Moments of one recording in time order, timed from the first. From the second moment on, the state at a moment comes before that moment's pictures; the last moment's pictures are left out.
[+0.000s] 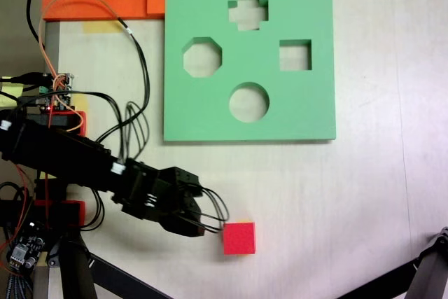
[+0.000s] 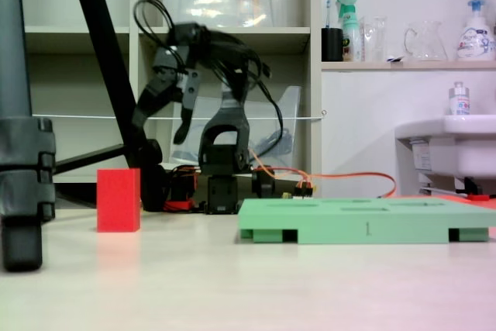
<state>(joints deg) 19.8 104.2 97.6 78.0 61.3</state>
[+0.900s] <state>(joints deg) 19.5 72.9 70.3 93.2 60.7</state>
